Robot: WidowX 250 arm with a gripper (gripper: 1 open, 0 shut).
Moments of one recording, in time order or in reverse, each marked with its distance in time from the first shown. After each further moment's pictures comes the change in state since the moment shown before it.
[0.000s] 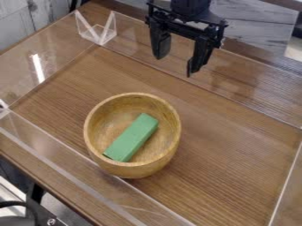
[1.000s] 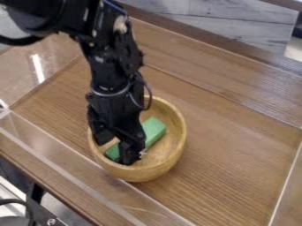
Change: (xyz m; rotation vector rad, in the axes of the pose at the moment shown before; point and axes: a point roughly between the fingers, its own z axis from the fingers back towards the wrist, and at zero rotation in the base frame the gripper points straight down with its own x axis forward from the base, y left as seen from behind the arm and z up) arm -0.103 0.023 -0.092 0.001 -0.045 -0.211
